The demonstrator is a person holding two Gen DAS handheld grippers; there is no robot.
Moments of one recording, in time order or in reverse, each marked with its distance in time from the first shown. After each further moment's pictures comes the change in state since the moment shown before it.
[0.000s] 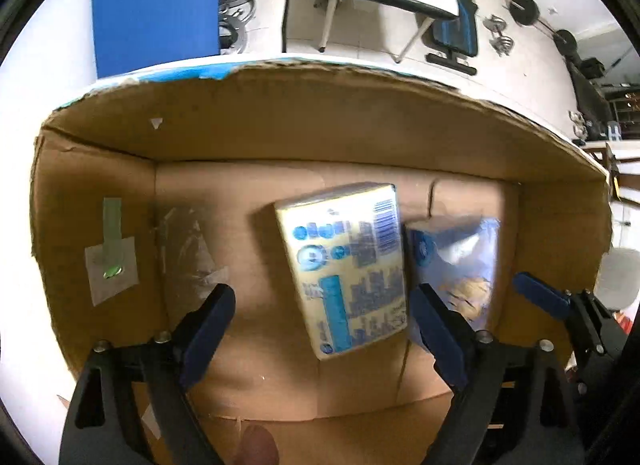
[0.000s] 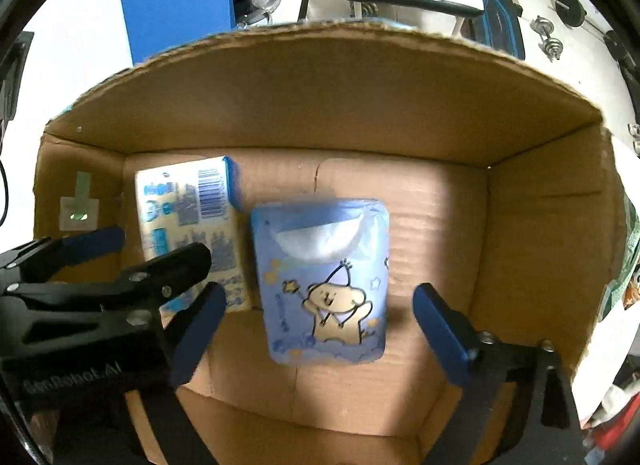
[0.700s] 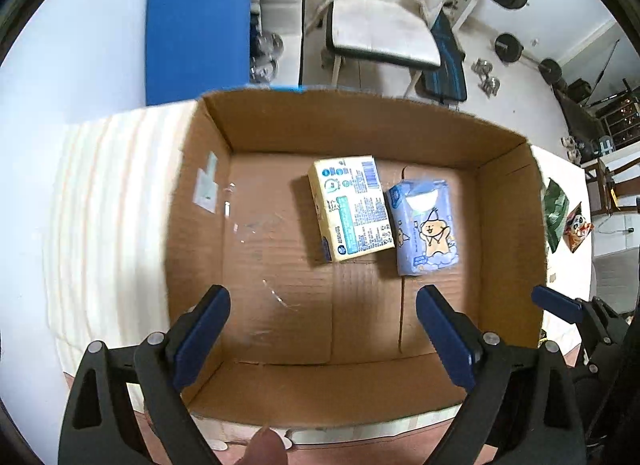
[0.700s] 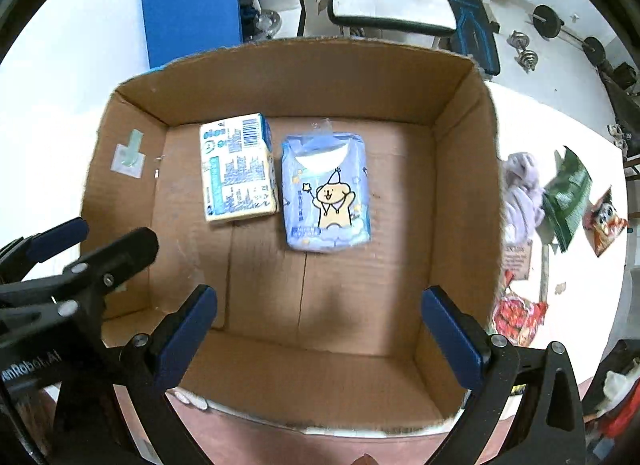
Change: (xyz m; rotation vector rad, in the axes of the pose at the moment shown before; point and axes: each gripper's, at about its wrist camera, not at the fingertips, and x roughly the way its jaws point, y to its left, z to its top) left arm -0.078 0.005 -0.103 0.009 -0.280 0.053; right arm -0.069 -0.003 -0.088 0.012 -0.120 -0.044
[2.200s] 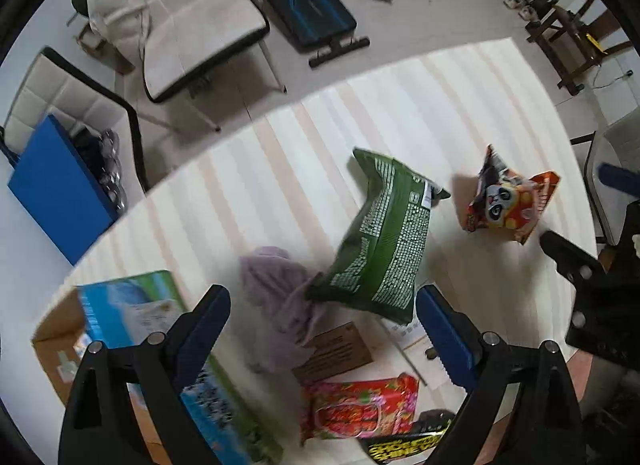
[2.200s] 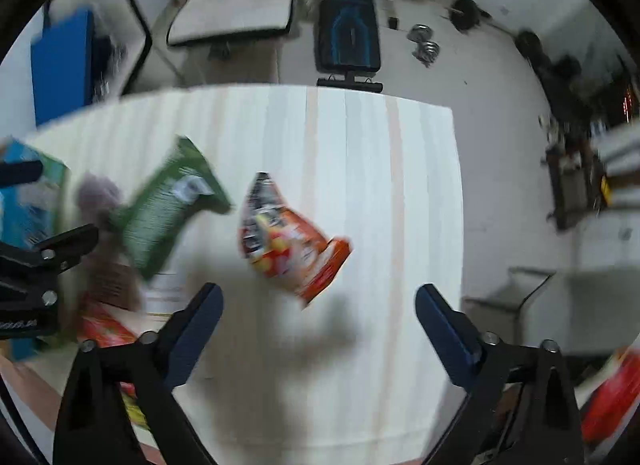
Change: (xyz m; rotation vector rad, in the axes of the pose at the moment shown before) left arm 0.156 -0.417 0.066 0.480 0.170 0.126; right arm 0.005 -0.425 0.033 0.006 -0.018 -0.231
